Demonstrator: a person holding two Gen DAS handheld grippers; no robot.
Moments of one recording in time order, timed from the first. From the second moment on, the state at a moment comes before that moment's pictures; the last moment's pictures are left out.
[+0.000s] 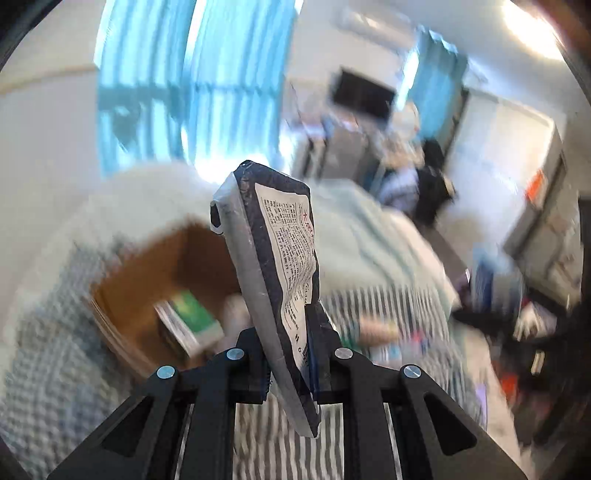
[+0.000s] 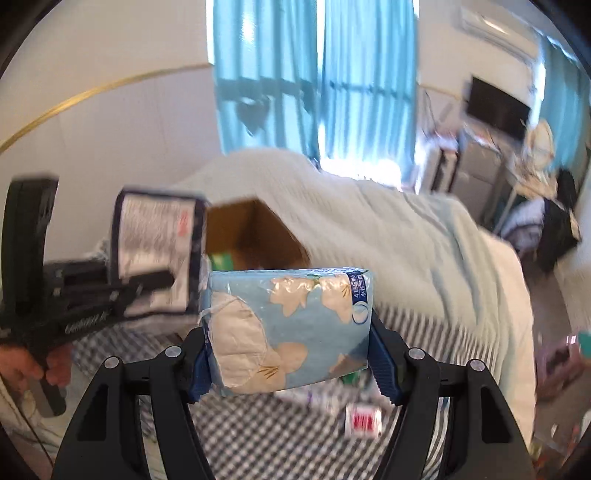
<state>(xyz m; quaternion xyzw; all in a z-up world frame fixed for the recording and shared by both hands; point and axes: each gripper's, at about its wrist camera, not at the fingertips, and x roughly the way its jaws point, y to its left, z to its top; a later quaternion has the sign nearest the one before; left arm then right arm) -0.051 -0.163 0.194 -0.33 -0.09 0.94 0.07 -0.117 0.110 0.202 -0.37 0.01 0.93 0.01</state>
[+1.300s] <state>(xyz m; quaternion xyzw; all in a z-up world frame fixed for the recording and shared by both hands) -0.139 -0.226 0.064 -0.41 -0.09 0.90 -0.06 -0.296 0.120 0.098 -0.38 0.11 0.92 0.01</state>
